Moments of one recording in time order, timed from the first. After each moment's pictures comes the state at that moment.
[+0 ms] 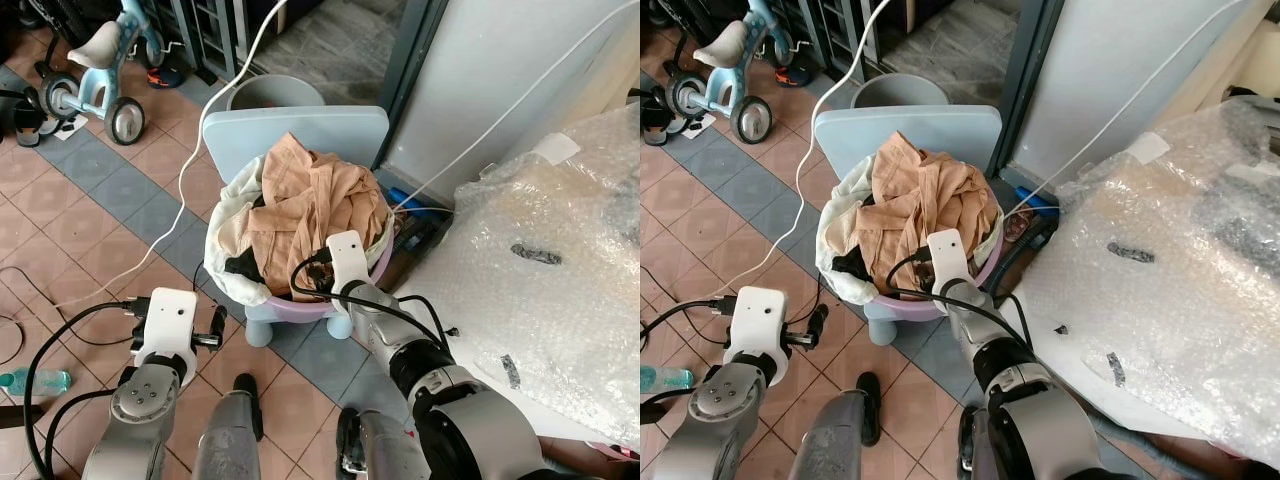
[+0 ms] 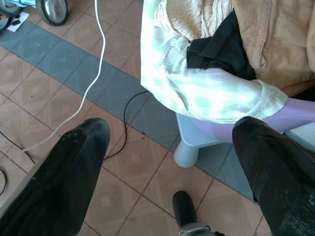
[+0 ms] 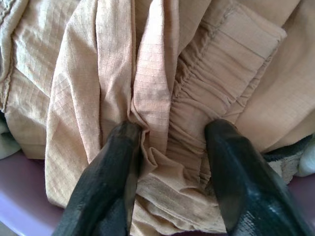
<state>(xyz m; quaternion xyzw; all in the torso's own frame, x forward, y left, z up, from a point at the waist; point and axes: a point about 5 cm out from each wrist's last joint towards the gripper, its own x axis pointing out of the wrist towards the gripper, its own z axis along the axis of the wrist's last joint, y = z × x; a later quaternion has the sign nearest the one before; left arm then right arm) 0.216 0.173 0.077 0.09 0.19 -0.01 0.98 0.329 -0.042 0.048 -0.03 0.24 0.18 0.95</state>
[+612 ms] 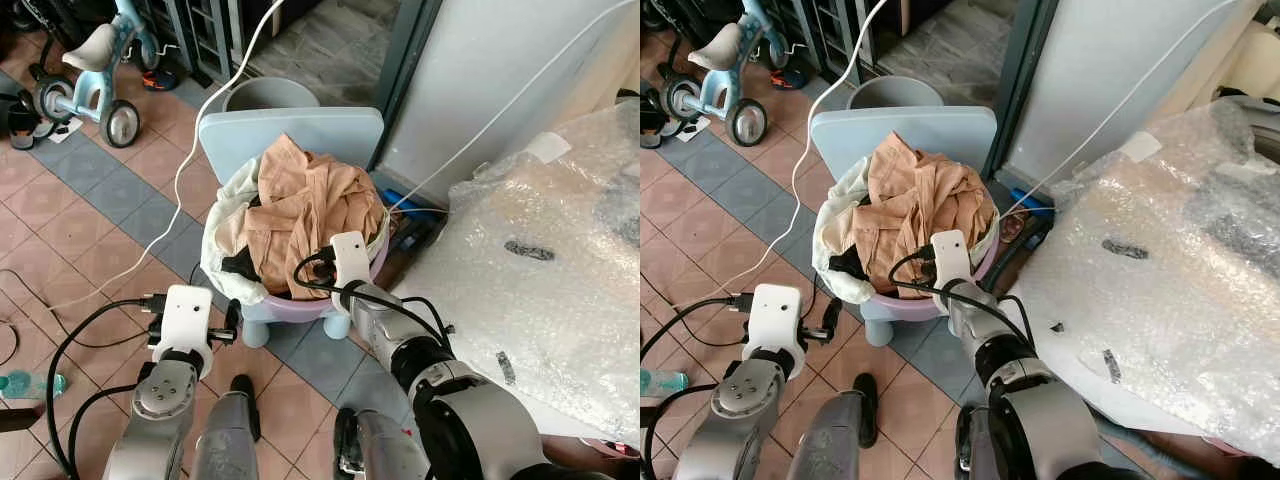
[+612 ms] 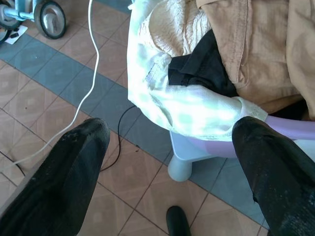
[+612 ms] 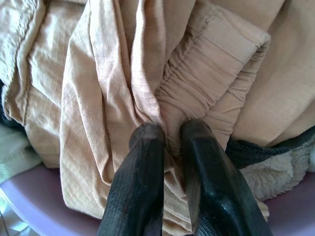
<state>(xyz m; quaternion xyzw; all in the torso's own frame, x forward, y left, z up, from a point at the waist) 0.226 0.161 0.073 0.09 0.17 -0.01 0.98 0.333 -0.043 0.051 0.05 0.24 0.19 0.95</state>
